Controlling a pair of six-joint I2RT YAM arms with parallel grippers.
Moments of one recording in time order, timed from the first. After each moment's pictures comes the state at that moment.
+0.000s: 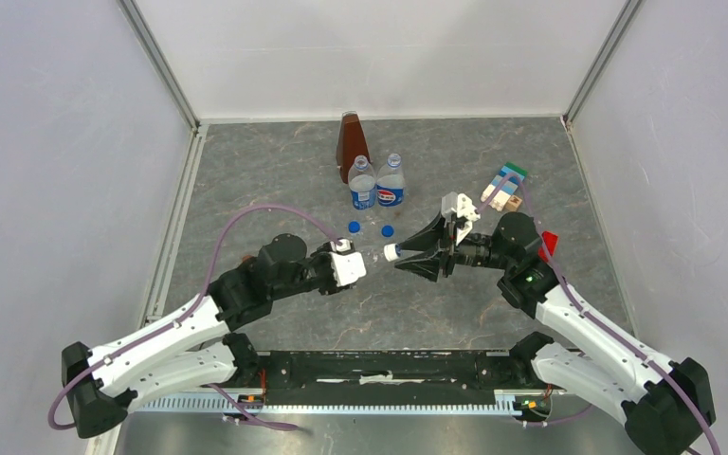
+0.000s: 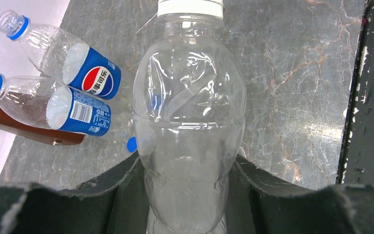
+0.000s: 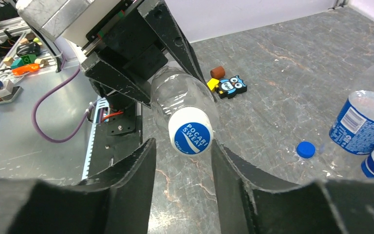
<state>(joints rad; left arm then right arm) -0.94 0.82 0.70 -0.25 0.13 0.48 0.59 0.89 0.59 0.32 -0.83 0.16</state>
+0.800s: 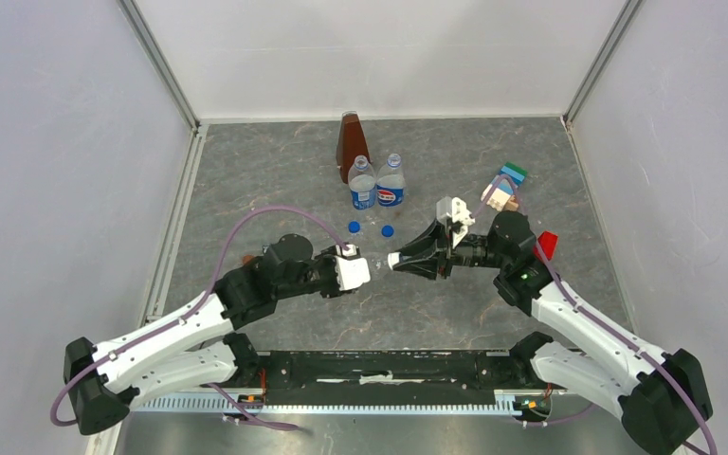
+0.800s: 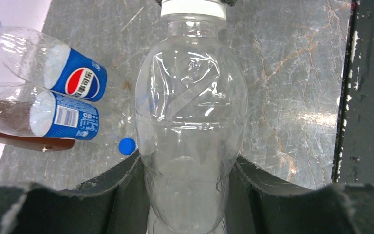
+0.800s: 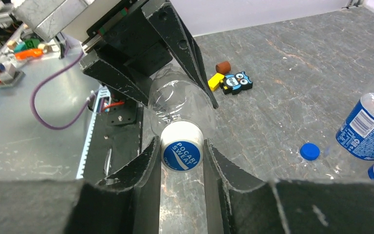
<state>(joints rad) -0.94 0.85 0.69 -0.26 0.16 0.53 0.58 0.93 0.56 0.40 -0.90 0.15</state>
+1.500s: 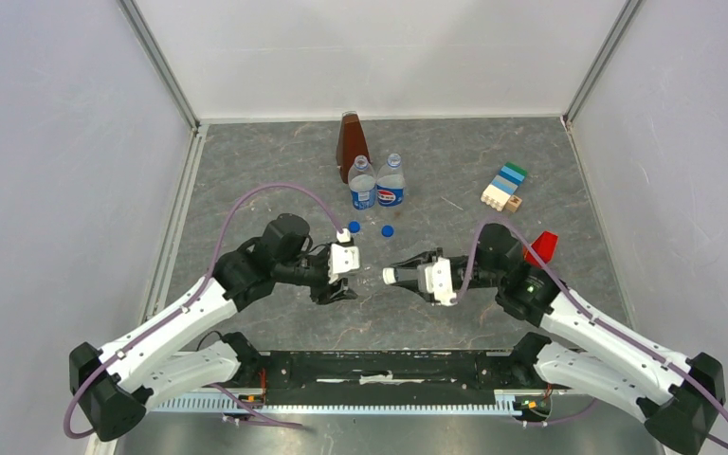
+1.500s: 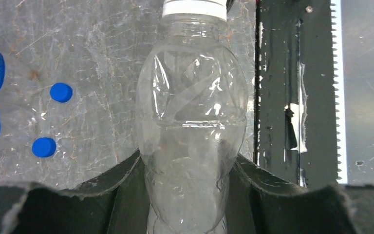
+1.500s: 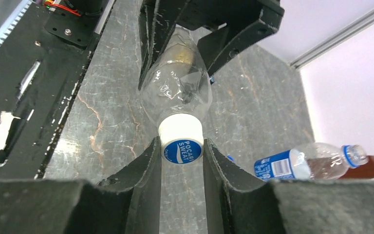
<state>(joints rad) -0.77 0.92 0.79 -0.51 0.57 0.48 0.80 0.87 0.66 -0.06 -0.73 -0.73</state>
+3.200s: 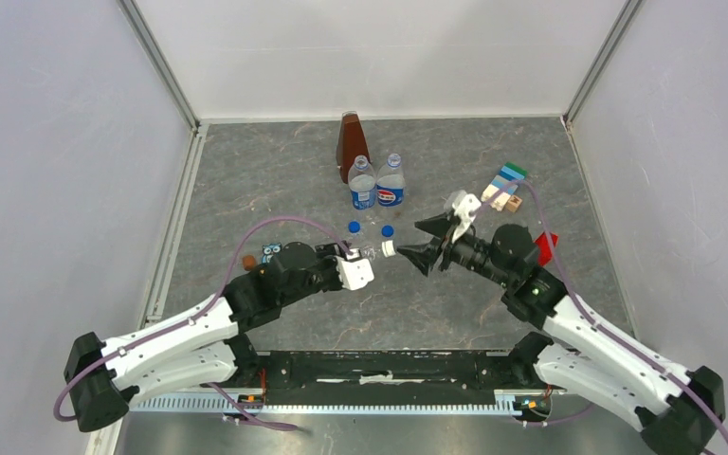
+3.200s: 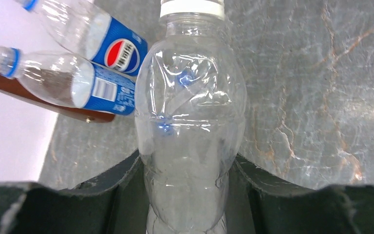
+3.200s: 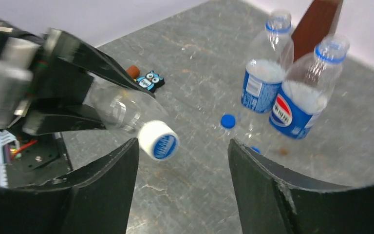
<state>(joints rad) -0.97 0.88 0.60 -0.14 -0.05 0.61 0.79 0.77 0.59 0.15 -0.21 0.02</state>
